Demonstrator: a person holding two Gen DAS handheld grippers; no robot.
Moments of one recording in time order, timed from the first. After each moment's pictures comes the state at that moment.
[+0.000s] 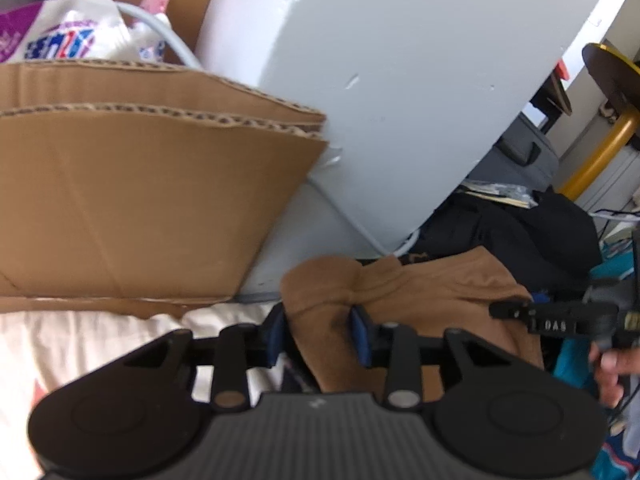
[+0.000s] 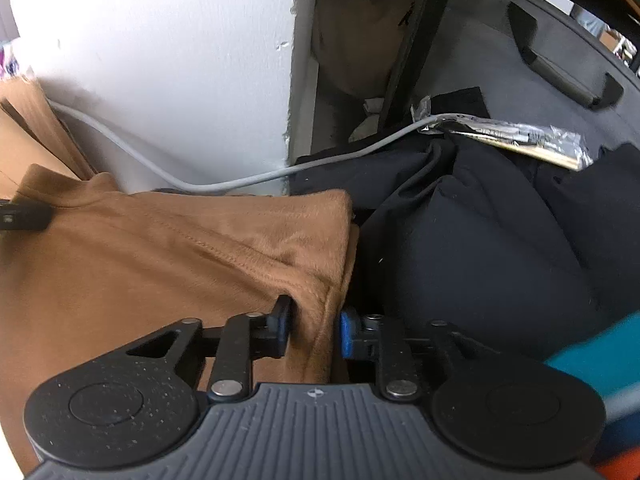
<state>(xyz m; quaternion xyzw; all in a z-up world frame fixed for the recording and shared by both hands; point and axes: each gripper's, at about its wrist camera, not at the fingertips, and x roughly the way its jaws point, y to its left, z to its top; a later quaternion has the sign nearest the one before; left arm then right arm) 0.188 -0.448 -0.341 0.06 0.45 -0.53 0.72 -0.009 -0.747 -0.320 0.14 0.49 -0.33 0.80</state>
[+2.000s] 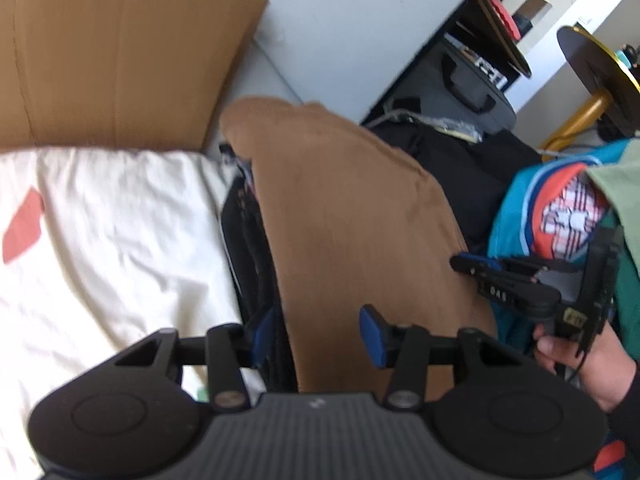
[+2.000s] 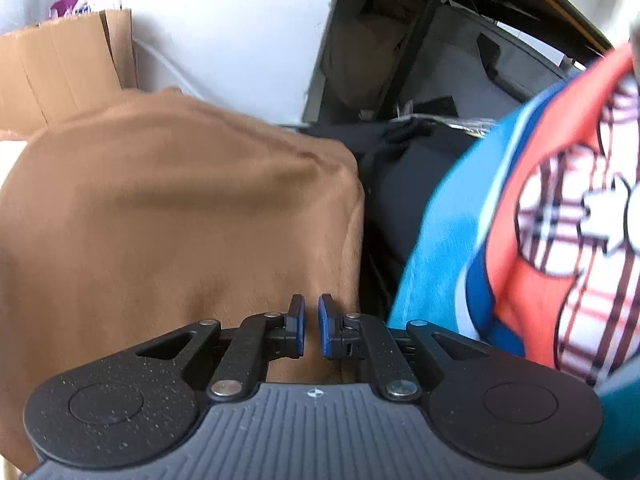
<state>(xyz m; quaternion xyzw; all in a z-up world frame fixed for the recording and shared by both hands) 0.074 -0.352 -0.362 0.03 0.49 -0.53 0.69 -0.100 -0.640 -0.346 0.05 0.43 -0.34 0.83</state>
